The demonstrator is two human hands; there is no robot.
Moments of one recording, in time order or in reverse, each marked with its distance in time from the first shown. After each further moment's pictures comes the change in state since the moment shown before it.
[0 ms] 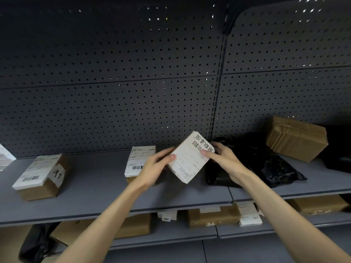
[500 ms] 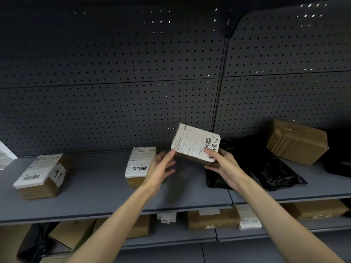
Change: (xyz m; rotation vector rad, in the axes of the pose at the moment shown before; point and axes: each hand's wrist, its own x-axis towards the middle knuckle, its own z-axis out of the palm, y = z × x) left_hand -0.002 -0.005 0.022 -0.406 0.115 -0.154; right_hand -0.008 0.002 0.008 0.355 0.002 0.075
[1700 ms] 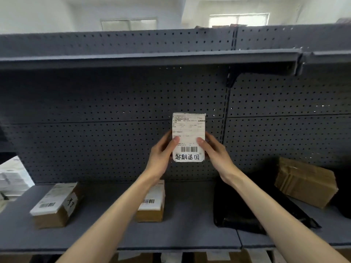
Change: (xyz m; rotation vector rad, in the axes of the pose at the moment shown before) left_hand -0.003 0.139 0.023 0.215 -0.012 0.550; right_hand 0.005 -0.122 0.069 -0.233 -0.124 -0.477
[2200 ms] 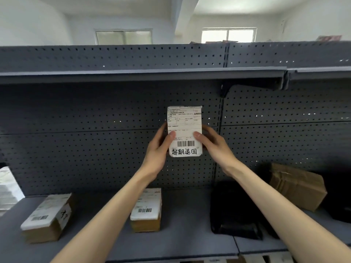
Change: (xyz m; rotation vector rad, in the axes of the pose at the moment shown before) left_hand 0.015 0.034 -0.001 -0.041 -0.027 0.124; right_hand 0.012 -0.045 -0.007 -0.121 0.010 -0.050
